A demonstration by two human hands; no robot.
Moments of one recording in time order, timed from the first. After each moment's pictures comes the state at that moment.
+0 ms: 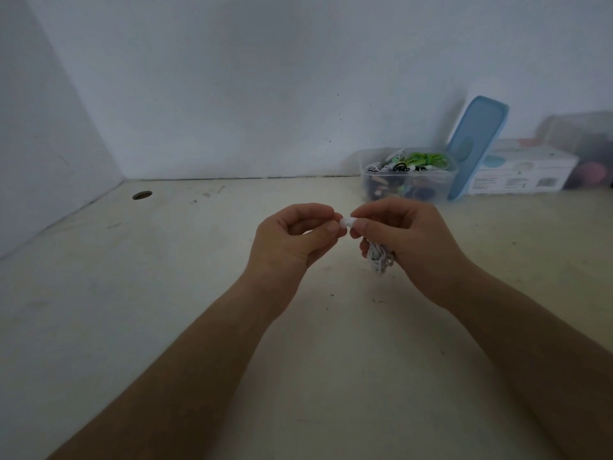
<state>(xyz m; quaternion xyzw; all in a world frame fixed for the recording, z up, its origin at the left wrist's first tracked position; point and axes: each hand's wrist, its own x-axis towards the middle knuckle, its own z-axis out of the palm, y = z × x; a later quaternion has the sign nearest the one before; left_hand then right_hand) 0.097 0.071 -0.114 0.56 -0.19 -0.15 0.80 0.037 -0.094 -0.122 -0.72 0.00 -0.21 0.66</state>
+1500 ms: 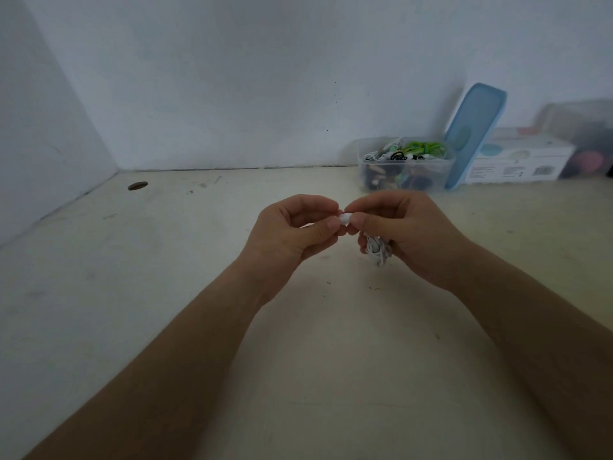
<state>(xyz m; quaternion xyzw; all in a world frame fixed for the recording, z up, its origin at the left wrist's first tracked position) 0.099 0.077 -0.113 0.59 -0.23 -0.20 0.75 0.035 -0.100 -0.119 -0.71 -0.02 -0.12 0.69</state>
